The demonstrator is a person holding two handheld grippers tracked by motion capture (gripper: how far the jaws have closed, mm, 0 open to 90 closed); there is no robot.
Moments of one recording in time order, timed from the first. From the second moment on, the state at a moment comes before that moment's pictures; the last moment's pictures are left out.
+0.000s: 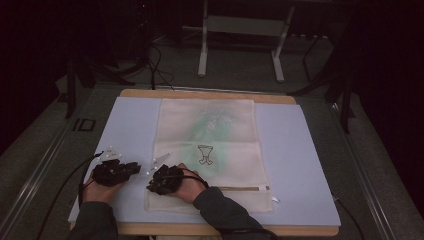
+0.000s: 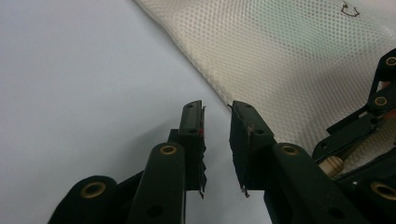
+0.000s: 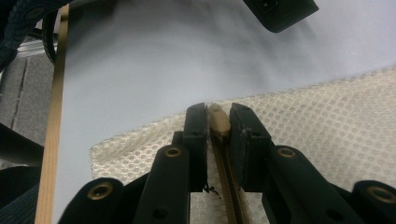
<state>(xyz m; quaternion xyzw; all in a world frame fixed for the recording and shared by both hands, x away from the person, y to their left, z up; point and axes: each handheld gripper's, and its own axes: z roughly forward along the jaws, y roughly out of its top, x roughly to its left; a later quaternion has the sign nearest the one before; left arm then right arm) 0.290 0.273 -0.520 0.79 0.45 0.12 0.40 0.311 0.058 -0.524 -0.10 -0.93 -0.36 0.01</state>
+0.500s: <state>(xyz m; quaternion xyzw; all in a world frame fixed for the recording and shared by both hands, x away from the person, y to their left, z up) 0.286 0.256 -0.521 0.82 0.41 0.09 0.39 0.298 0.057 -0.529 -0.09 -0.93 -0.36 -0.03</state>
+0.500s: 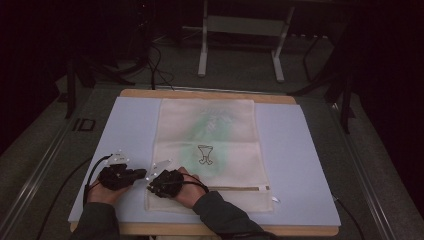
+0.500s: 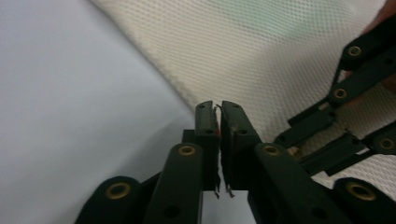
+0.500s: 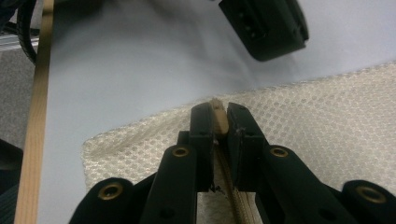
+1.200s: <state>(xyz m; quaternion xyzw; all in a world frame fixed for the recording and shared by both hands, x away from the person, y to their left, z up) 0.285 0.239 -0.527 0.84 0.40 0.05 0.36 0.297 0.055 -0.532 -0.10 -0.92 -0.37 -0.04</state>
